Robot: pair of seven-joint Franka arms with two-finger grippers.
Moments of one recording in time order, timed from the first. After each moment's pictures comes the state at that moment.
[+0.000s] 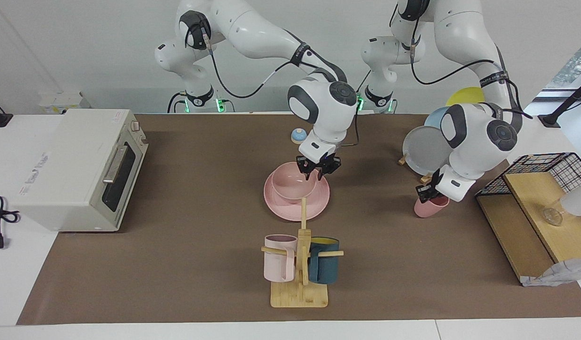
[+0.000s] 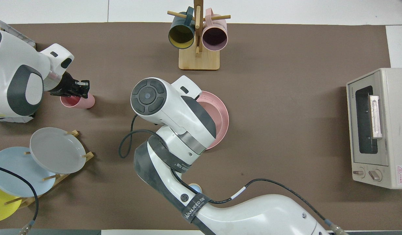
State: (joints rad) left arm -0.03 0.31 -0.05 -1.74 -0.06 1.99 -0.11; right arm 0.72 0.59 -0.01 -1.24 -0.08 1.80 0.74
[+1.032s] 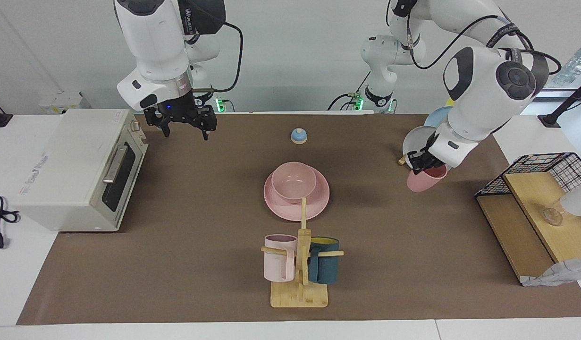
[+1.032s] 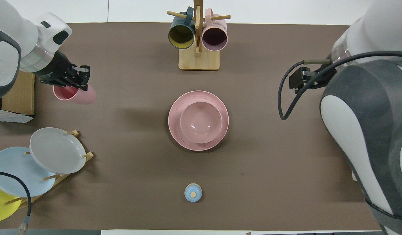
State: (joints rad) left arm -0.18 0.29 -0.07 -1.34 -0.07 1.51 -0.31; right arm 0.24 0.18 -0.01 -1.34 -0.06 1.39 0.30
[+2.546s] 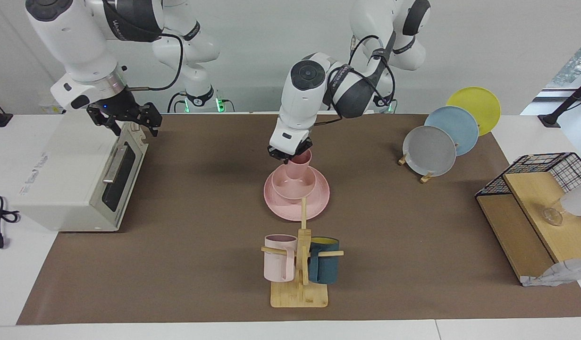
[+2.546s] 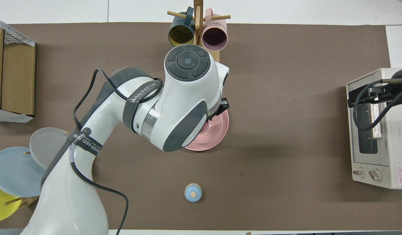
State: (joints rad) left arm -0.67 0.44 -0.08 -1.37 -0.14 1.78 -0.97; right arm 0.10 0.02 -0.10 -1.58 -0.03 1.52 0.03
